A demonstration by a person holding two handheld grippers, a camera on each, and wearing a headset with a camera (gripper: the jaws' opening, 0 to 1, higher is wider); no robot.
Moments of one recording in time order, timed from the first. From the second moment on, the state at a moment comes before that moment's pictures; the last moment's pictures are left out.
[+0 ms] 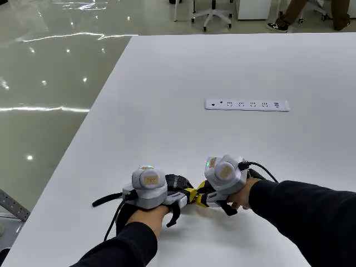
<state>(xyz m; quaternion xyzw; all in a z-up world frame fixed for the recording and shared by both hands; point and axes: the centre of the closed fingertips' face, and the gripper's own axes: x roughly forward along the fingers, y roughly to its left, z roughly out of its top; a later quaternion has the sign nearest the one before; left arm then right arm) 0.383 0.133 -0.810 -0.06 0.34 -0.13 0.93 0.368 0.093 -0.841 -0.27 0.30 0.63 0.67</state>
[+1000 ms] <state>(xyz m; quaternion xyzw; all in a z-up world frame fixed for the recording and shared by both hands) 0.363 0.197 -0.785 -0.08 0.27 -0.18 0.94 0.375 0.064 -0.805 -0.18 0.28 0.56 0.76</state>
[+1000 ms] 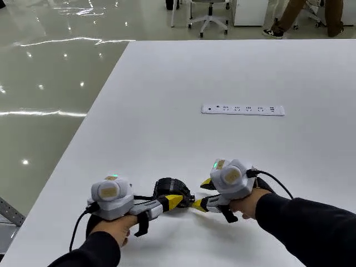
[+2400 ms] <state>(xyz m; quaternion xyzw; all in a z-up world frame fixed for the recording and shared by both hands) 0.288 0.235 -0.733 0.02 0.24 -0.29 0.93 0.292 -0.206 -0.758 -0.14 0.27 0.39 0.87</state>
